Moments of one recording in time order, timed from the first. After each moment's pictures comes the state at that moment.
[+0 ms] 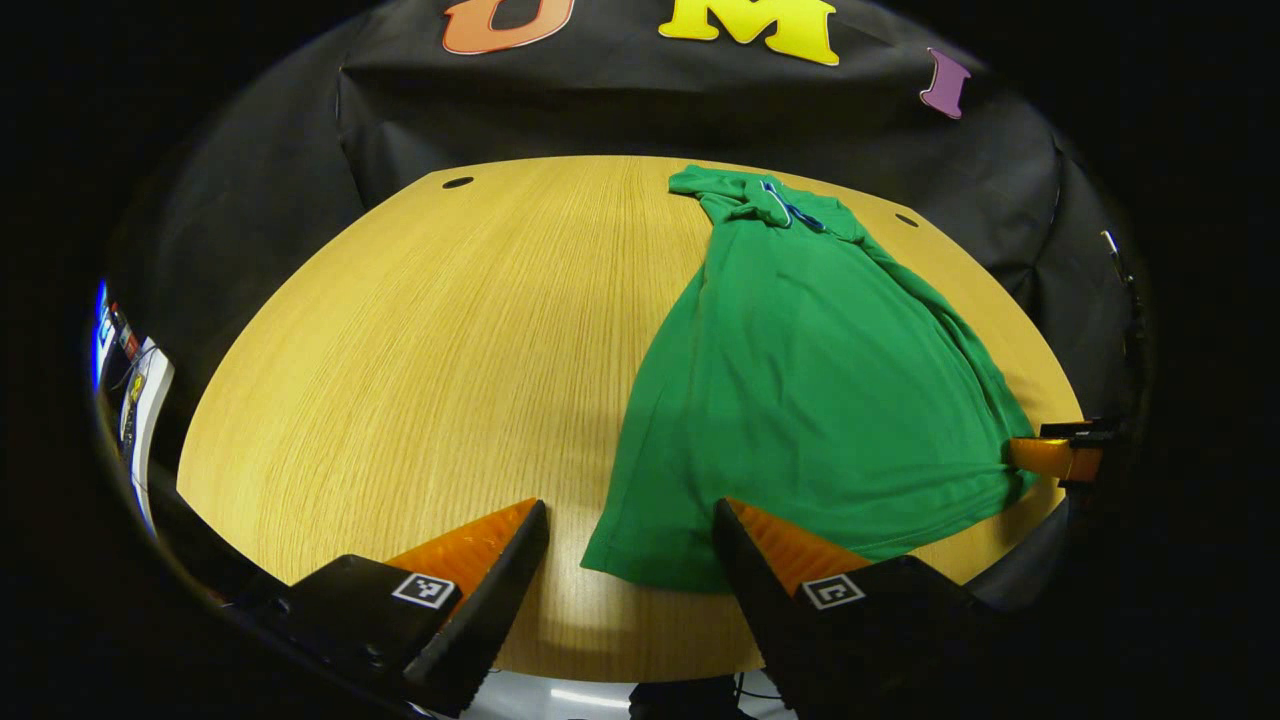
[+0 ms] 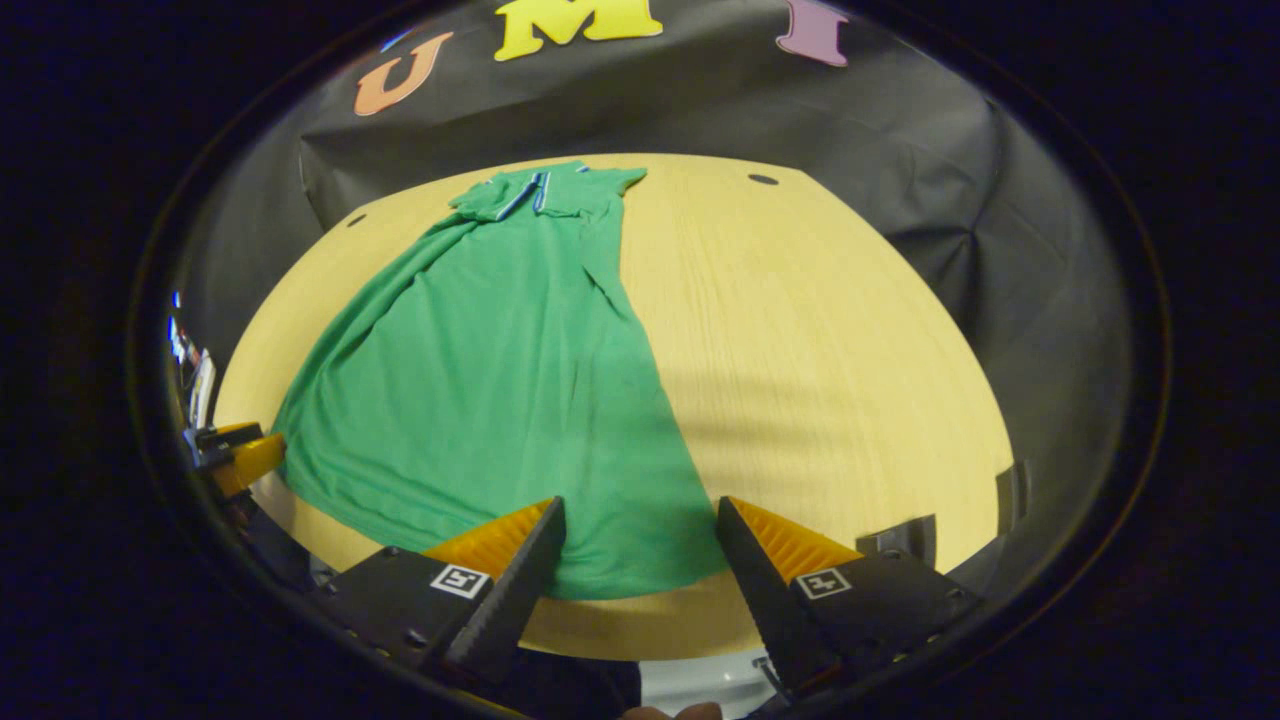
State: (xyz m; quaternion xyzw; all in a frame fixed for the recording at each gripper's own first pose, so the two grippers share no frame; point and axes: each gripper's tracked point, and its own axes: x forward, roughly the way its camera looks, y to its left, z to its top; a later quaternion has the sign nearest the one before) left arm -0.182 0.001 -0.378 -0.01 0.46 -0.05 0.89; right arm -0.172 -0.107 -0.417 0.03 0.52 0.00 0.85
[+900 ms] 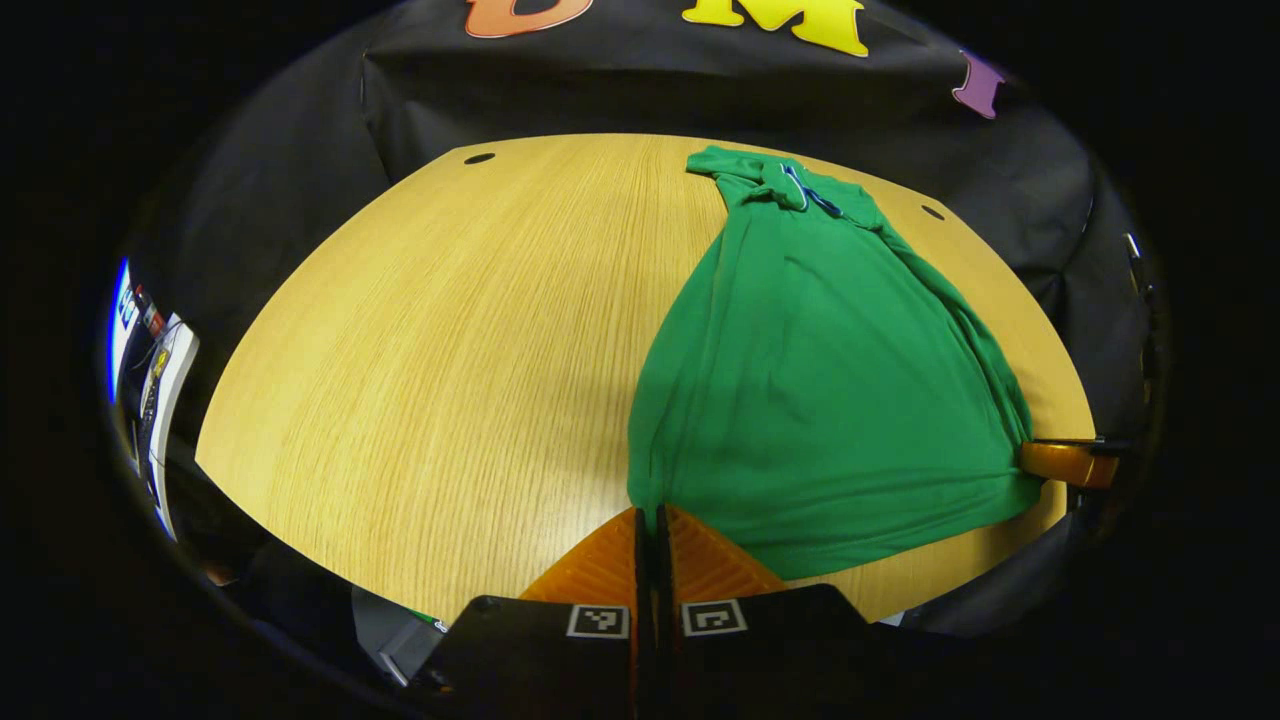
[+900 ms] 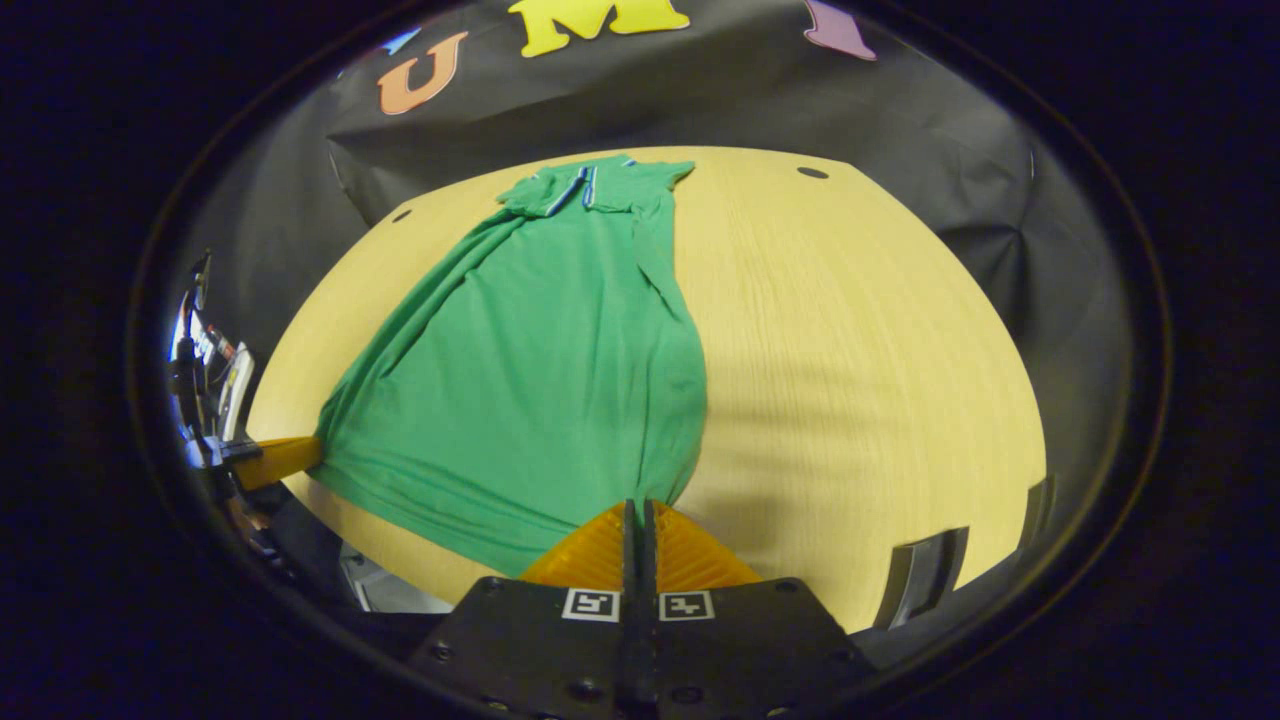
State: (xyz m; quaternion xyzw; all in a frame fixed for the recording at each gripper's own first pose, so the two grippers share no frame) left arm -0.196 -0.019 -0.362 -0.06 0.49 -0.02 0.87; right arm -0.171 -0.085 -0.397 0.05 0.53 0.07 0.84
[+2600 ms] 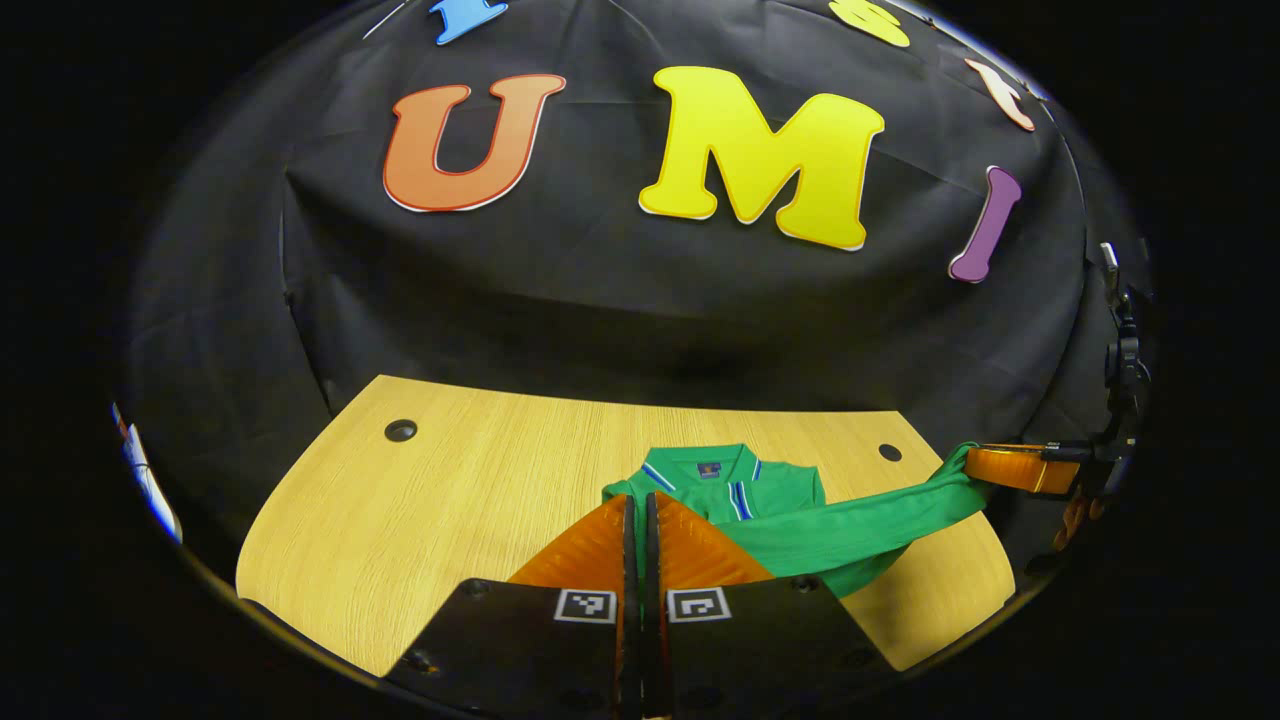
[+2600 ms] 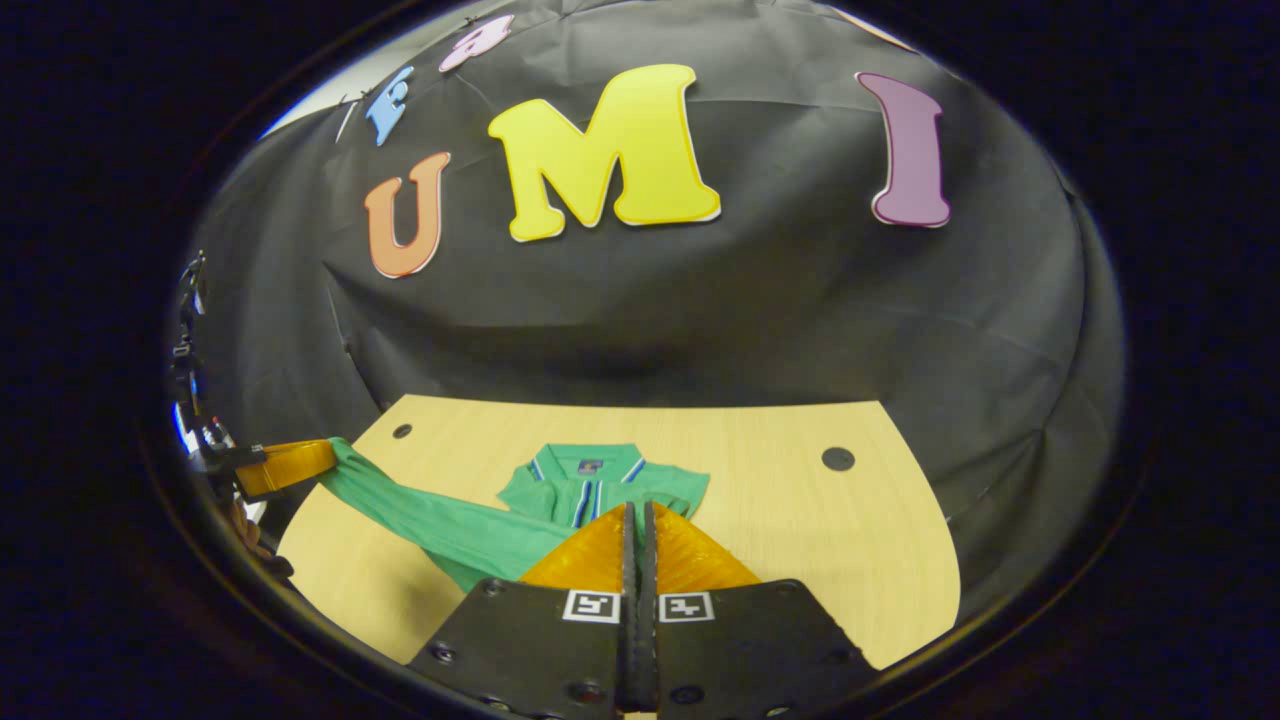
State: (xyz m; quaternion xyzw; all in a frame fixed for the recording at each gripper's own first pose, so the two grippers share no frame) left arm 0.123 -0.043 -0.164 -0.06 0.25 -0.07 0.96; right arm 0.157 -0.075 -0.202 0.06 0.31 0.09 0.94
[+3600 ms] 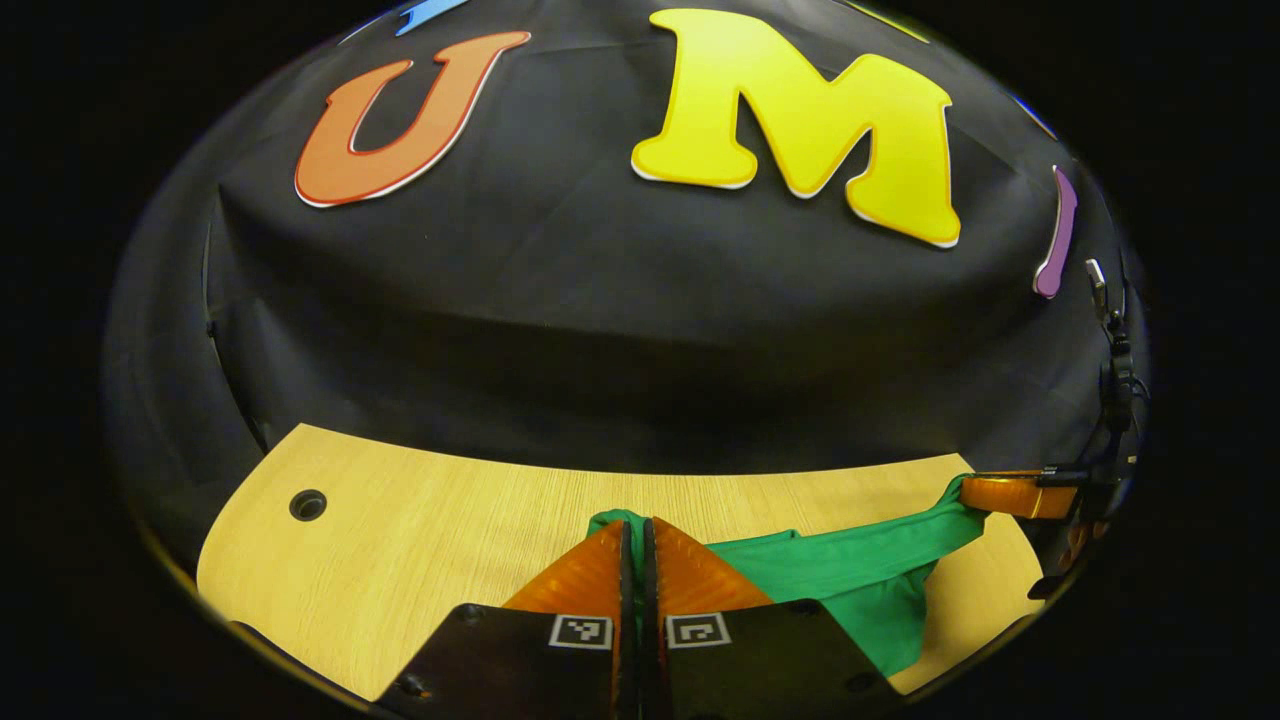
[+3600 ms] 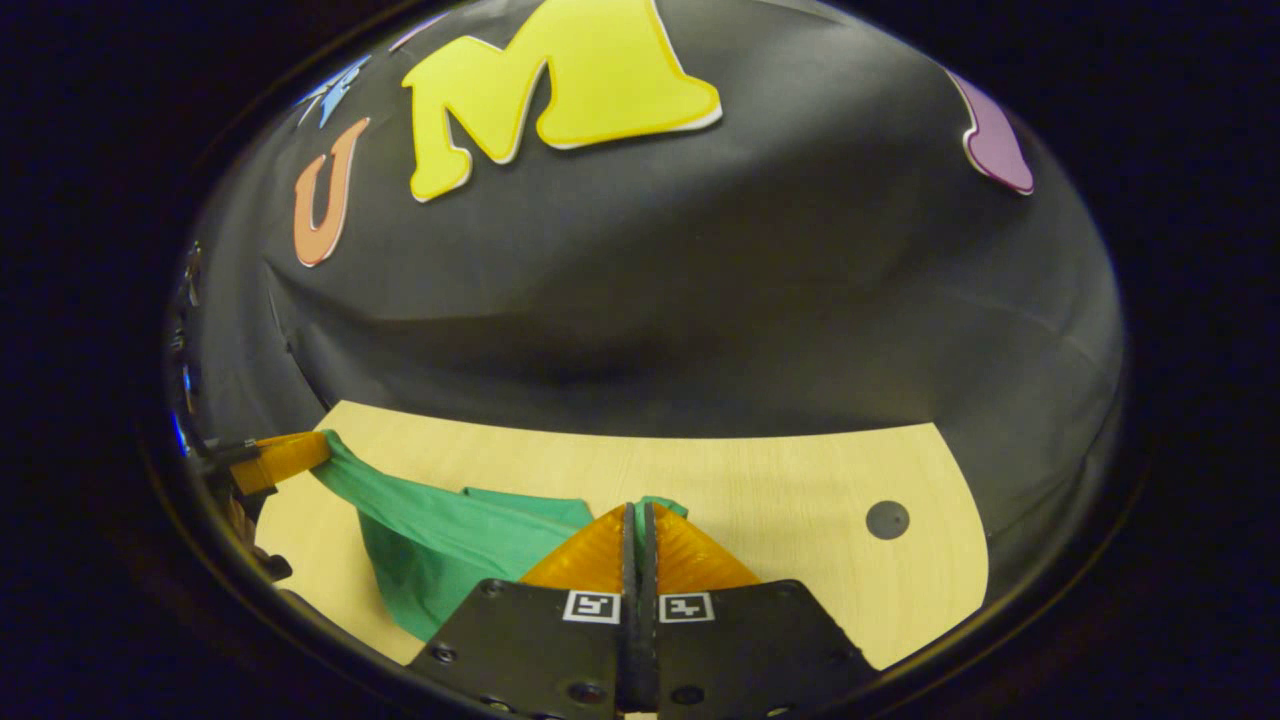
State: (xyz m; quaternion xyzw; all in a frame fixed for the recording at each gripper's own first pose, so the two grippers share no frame) left arm 0.286 -0.065 -0.258 -0.05 0.28 -0.07 0.96; right arm 0.329 -0.076 -0.309 0.06 0.35 0.08 0.93
